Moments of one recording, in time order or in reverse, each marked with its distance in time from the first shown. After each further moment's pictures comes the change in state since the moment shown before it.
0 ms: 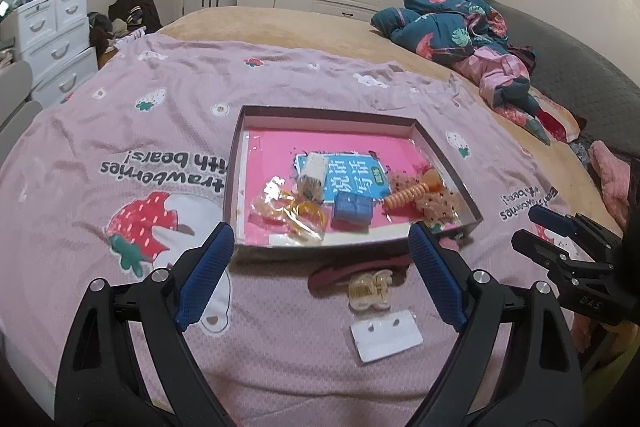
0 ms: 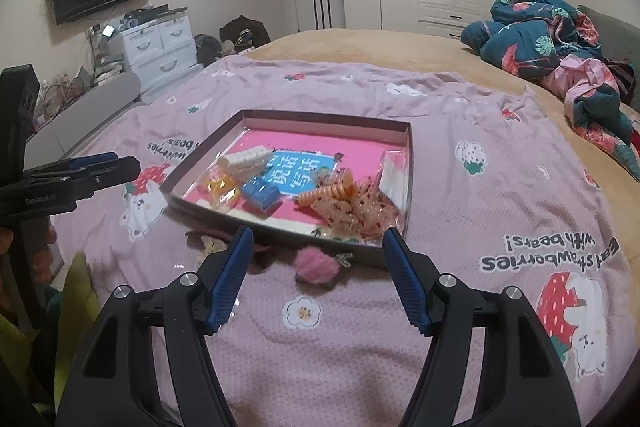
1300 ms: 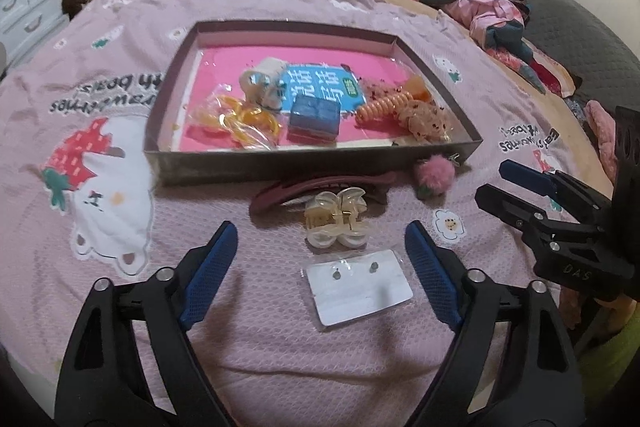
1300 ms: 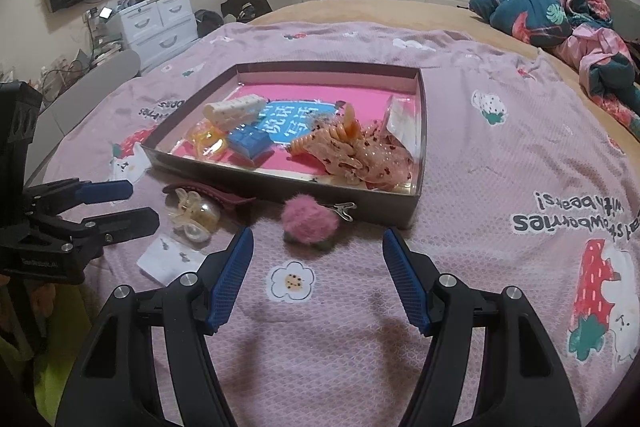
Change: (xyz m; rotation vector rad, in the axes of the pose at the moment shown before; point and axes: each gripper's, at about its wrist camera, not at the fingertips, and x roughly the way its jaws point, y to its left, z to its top) left arm 0.056 -0.027 -0.049 0.016 0.197 -0.055; right arm 0.046 -0.013 -0.033 0.019 0.098 0.034
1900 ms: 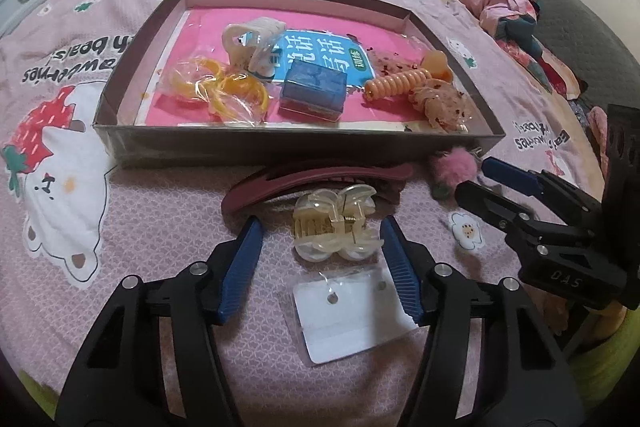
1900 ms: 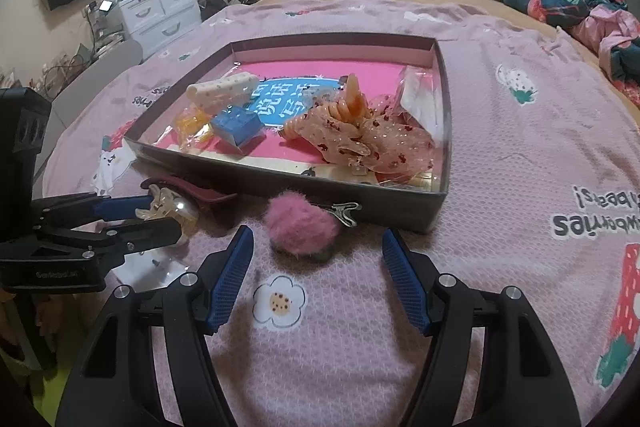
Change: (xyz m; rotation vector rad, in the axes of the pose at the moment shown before) left arm 0.036 0.005 0.001 -0.058 0.075 -0.027; right arm 0.043 -0.011 0.006 0.018 0.068 0.059
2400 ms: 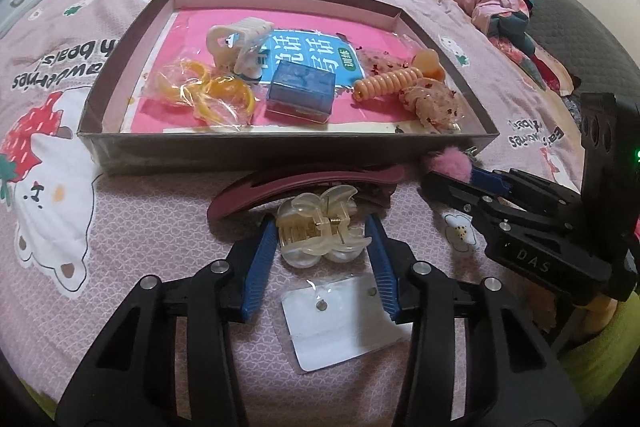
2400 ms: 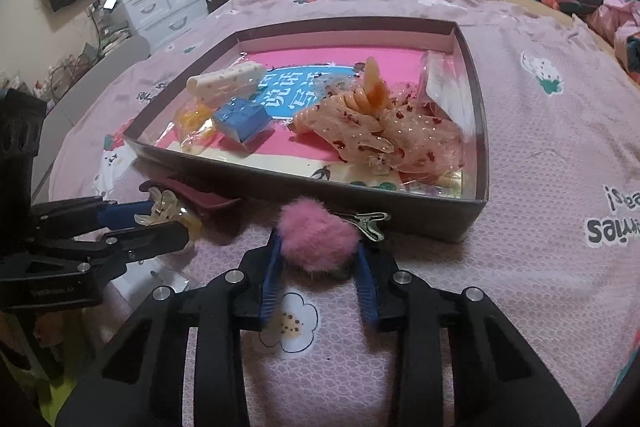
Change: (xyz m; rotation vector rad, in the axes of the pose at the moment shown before) left arm 0.003 -0.004 0.001 0.015 0.002 -0.026; right arm 0.019 0.002 0.004 0.000 0.028 0.046
